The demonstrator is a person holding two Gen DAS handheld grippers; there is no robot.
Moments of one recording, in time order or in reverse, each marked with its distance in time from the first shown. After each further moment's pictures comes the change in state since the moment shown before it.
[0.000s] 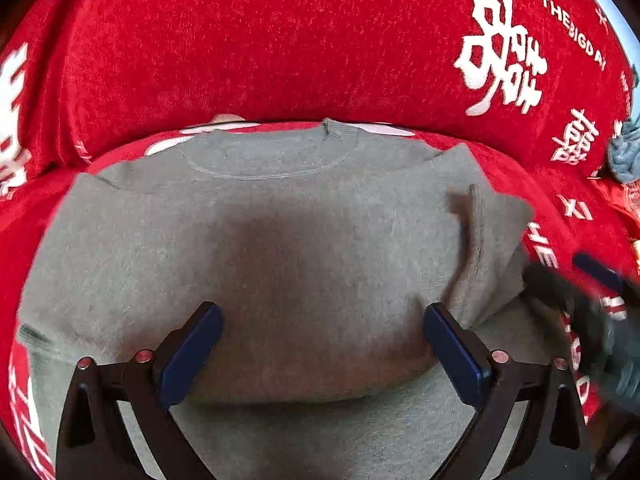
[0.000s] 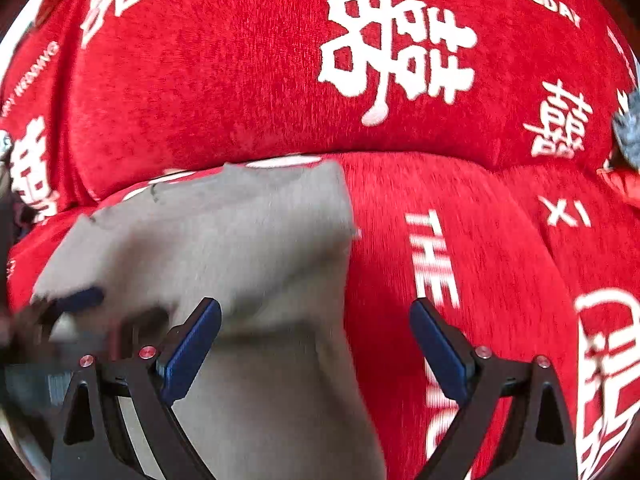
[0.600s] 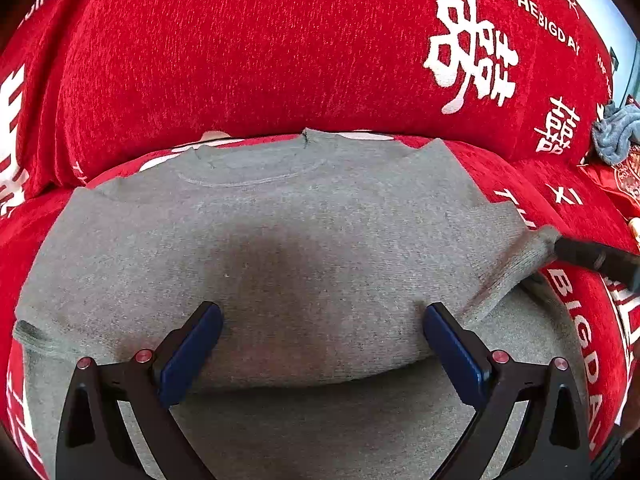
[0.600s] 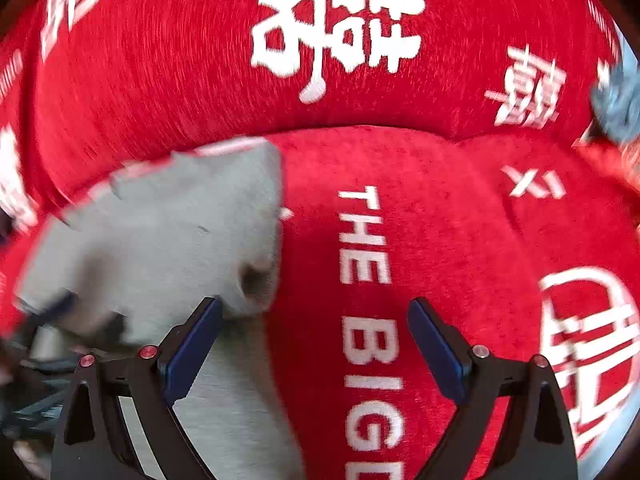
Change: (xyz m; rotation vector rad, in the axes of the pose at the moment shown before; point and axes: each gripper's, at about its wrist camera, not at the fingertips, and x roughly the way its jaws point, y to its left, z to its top) left arm -0.007 -0.011 -0.018 0.064 -0.090 -0.009; right arm -0.014 -0.058 -0.008 0.120 0.079 0.019
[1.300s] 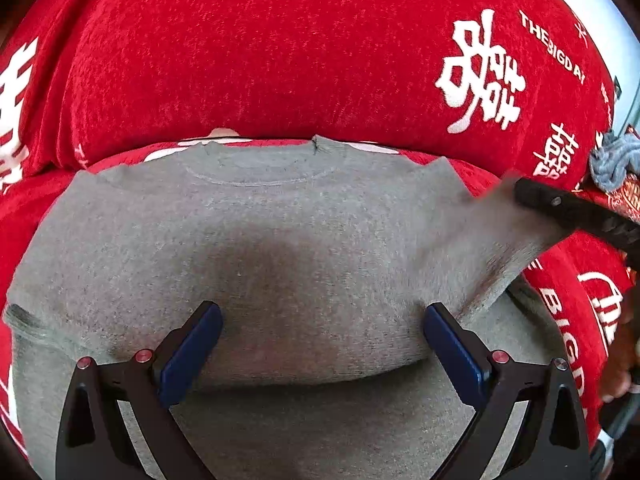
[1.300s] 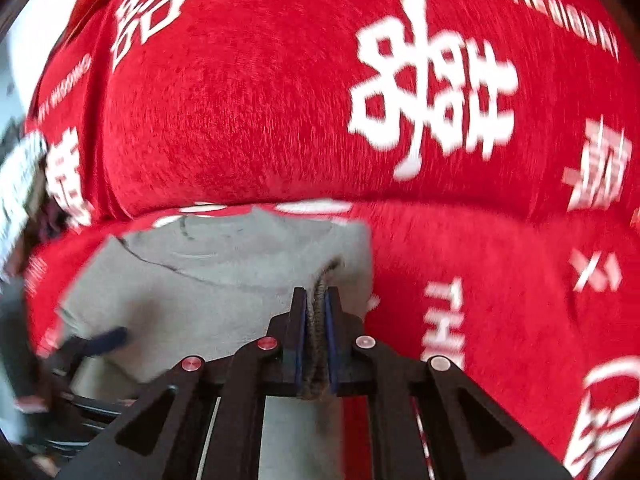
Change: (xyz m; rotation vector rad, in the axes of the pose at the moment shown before) left arm -0.001 0.015 -0.002 -0.087 -0.024 -0.037; right arm 0.016 0.056 0.032 -0.240 -0.172 0.095
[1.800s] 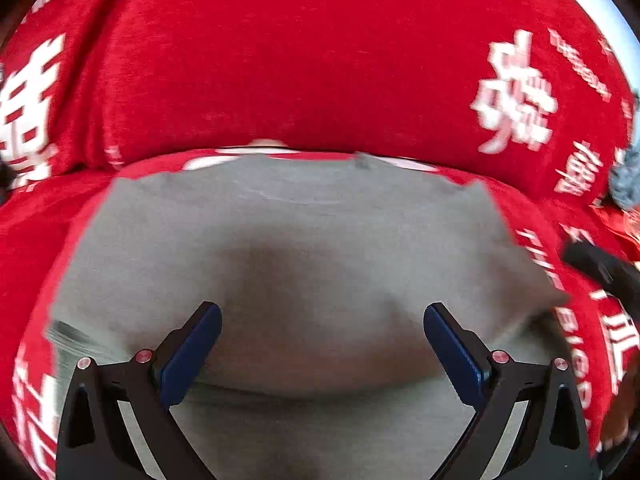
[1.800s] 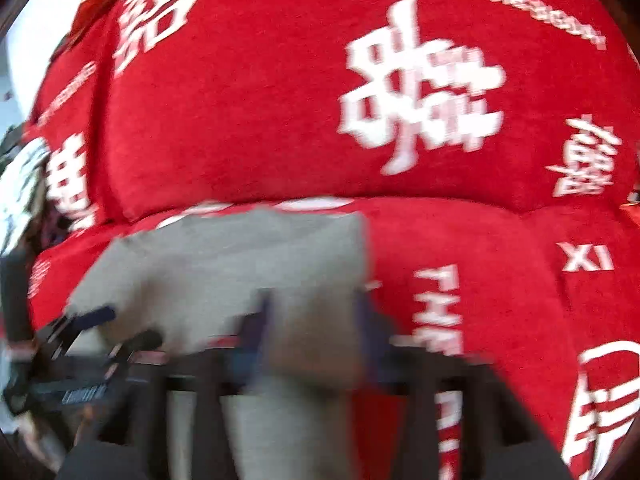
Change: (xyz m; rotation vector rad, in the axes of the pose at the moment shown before) left arm -0.014 0.040 0.019 -0.052 0.009 0.107; right arm -0.023 -0.001 -0.011 0.066 0.015 0.072
